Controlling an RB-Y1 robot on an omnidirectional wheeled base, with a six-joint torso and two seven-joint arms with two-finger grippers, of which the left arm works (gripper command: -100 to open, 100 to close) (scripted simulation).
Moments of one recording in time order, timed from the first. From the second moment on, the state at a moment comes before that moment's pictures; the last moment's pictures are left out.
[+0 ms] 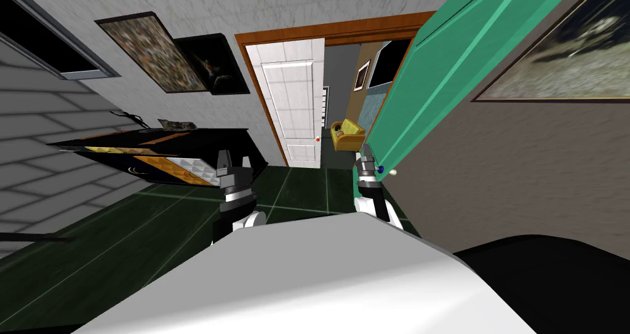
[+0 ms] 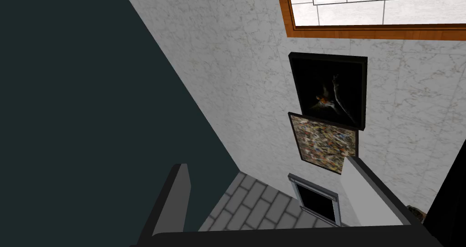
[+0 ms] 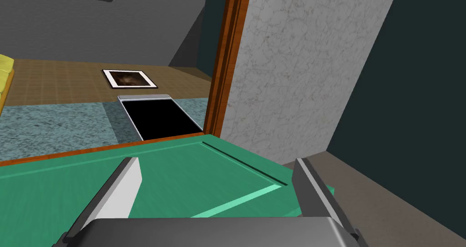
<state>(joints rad) 0.53 -0.02 -0.05 -2.33 0.10 -0.47 -0.17</state>
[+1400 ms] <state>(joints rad) 0.45 0.06 0.02 -2.04 0.03 -0.53 -0.41</state>
